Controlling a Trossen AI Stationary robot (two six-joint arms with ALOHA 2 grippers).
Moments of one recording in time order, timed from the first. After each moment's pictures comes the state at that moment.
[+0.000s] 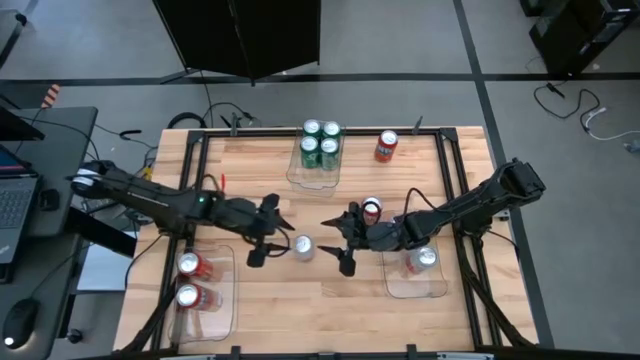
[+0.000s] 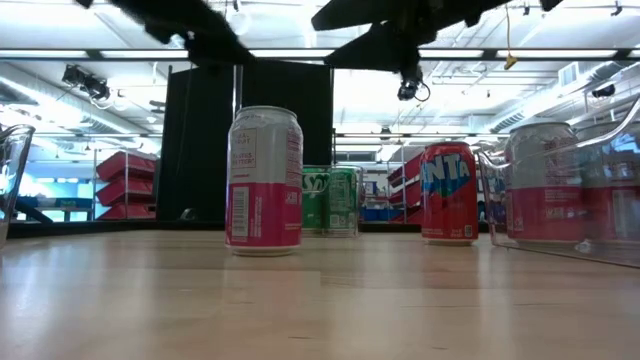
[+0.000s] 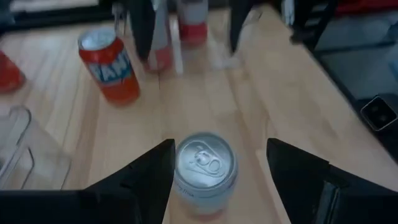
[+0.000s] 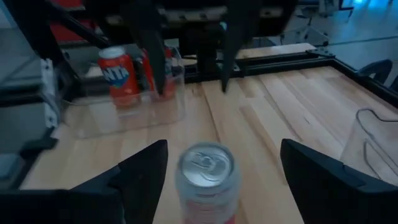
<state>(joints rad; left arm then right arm) -0.21 1.16 0.79 -0.16 -0.04 -0.02 0.32 1.57 0.92 0.31 0.44 0.23</state>
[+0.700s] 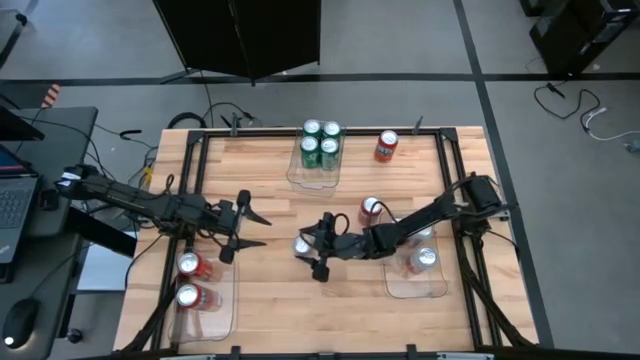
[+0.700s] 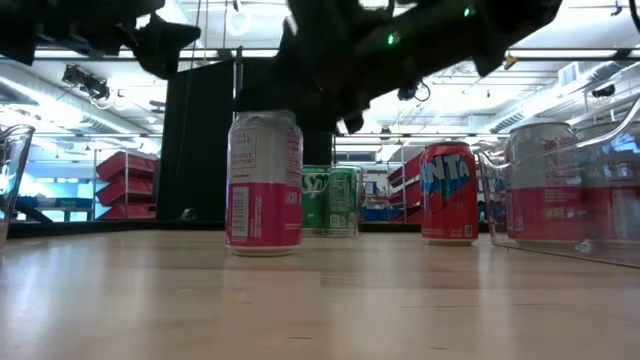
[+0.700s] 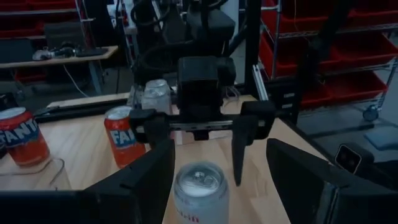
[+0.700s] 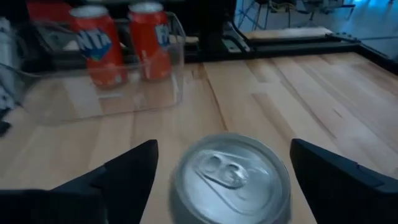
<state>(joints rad) -0.24 0.70 0.31 0.33 -0.04 0.04 0.27 1.93 1.06 0.50 0.42 0.18</state>
